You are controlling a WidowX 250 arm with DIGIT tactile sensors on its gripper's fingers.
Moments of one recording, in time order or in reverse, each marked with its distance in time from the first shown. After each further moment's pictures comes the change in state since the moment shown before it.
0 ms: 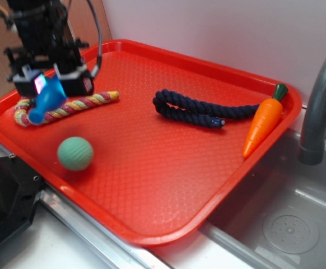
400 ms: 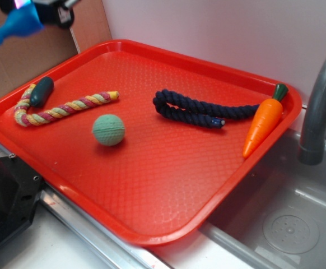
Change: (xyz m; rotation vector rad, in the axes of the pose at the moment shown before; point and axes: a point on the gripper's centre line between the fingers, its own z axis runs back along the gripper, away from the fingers) arm 0.005 -0.015 0.092 0.178 -0.104 -0.303
